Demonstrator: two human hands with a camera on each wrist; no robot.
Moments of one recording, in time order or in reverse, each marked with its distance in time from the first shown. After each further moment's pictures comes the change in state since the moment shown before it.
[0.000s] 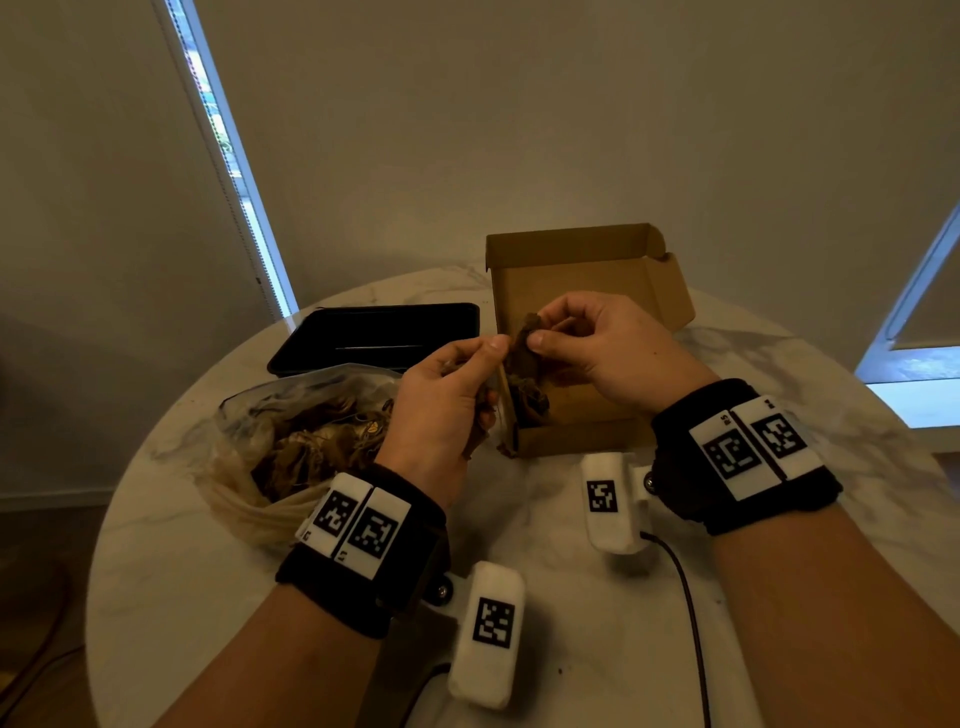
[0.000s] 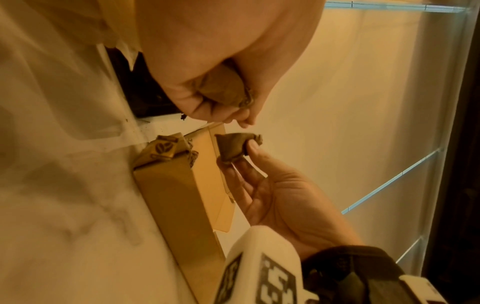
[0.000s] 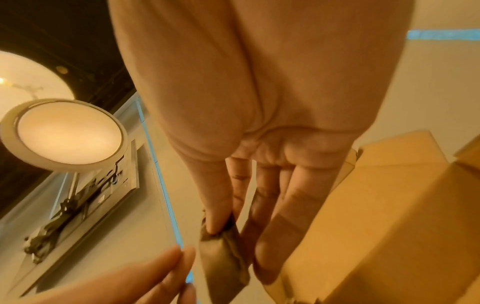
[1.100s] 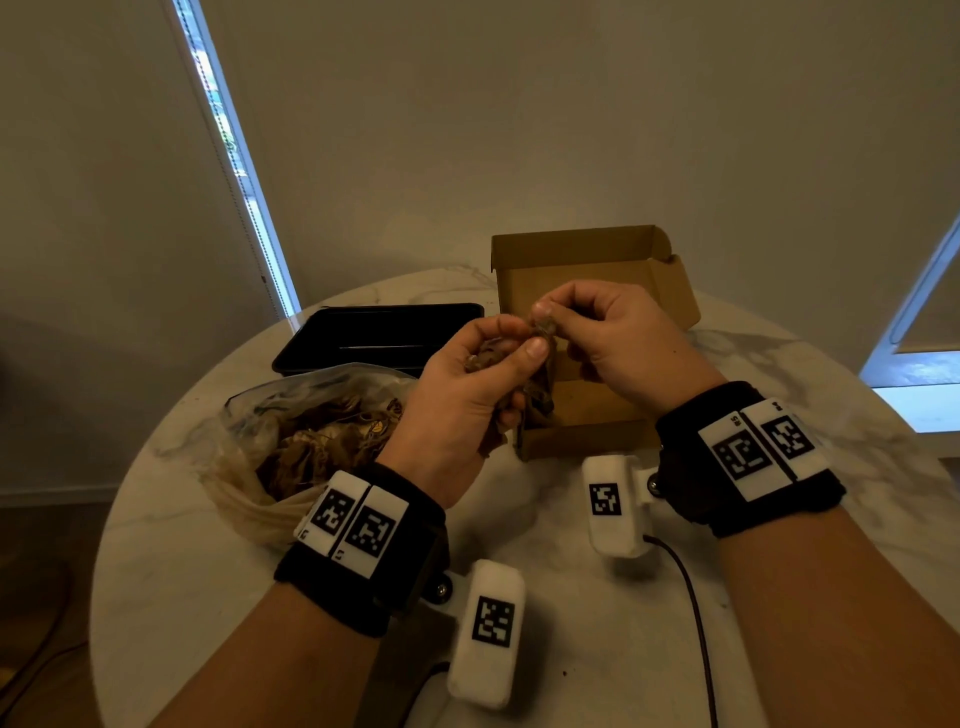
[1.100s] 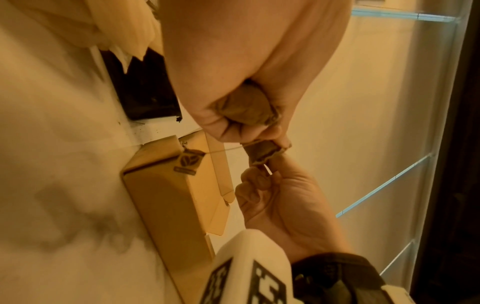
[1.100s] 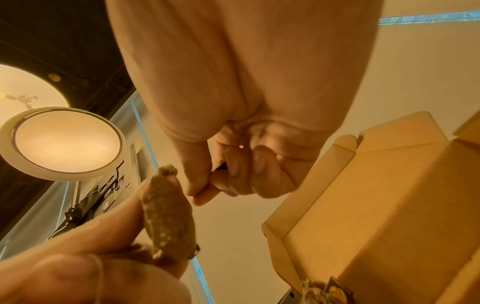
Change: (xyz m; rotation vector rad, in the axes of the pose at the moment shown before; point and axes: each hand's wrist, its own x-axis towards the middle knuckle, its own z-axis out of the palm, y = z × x) left_hand -0.009 0.010 0.004 -0.069 -0.263 0.072; right_hand 0.001 -0.004 0.003 0.038 0.080 -0.180
